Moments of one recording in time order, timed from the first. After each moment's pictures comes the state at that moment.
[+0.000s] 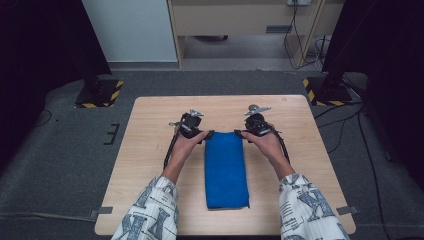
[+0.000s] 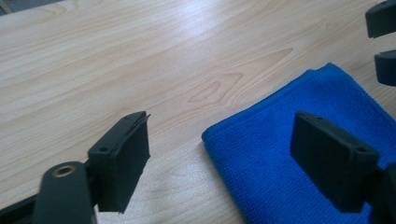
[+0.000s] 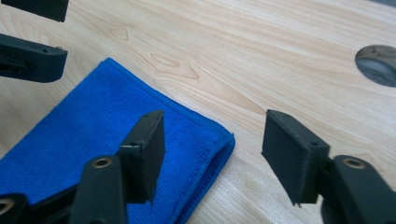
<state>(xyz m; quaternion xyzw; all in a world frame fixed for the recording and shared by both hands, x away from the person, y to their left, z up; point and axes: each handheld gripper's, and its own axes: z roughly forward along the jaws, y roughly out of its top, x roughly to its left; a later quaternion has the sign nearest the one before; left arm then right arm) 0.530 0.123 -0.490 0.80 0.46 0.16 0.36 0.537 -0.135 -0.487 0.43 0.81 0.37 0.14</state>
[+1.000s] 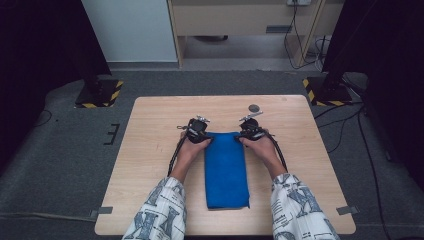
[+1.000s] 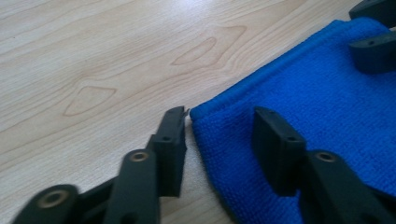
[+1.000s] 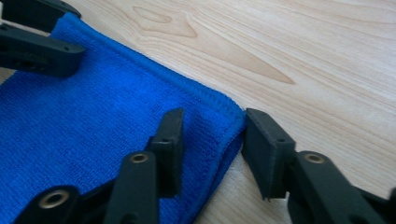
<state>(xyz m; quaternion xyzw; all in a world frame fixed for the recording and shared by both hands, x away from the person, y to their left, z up) 0.536 0.106 -0.521 0.82 0.45 0.13 0.32 0.546 -0.123 -0.522 0.44 0.83 0.33 0.12</state>
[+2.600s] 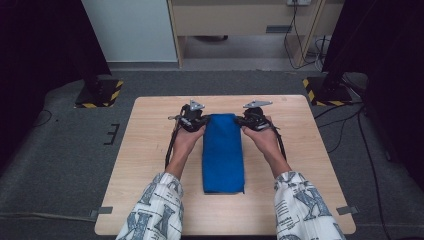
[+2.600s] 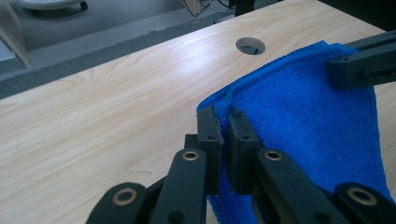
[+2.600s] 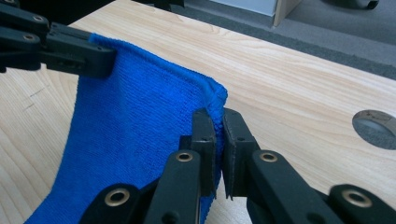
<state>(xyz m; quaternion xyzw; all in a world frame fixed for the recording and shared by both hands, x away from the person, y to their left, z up) 0.524 0.118 -0.444 0.78 0.42 0.20 0.42 0.533 -0.123 -0.451 0.41 0.78 0.44 0.16</state>
